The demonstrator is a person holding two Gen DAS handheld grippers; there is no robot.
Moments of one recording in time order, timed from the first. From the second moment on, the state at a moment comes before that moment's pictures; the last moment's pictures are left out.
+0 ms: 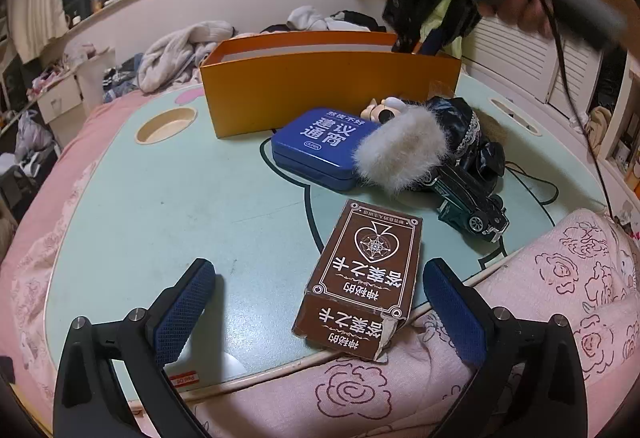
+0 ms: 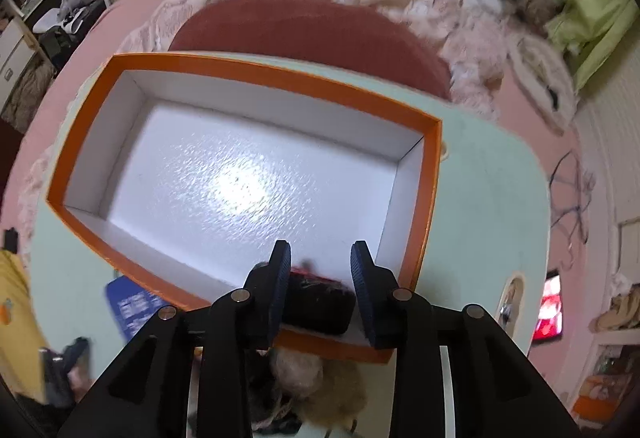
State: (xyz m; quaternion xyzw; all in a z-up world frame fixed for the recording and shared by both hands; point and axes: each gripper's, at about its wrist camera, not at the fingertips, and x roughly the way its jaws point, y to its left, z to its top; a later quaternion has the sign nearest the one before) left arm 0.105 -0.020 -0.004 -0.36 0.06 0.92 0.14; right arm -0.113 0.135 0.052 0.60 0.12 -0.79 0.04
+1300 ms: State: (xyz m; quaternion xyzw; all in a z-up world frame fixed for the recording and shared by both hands) left arm 0.104 -0.019 -0.001 -0.36 0.06 0.92 0.14; right arm -0.051 0.161 0.077 0.60 0.01 -0.79 0.11
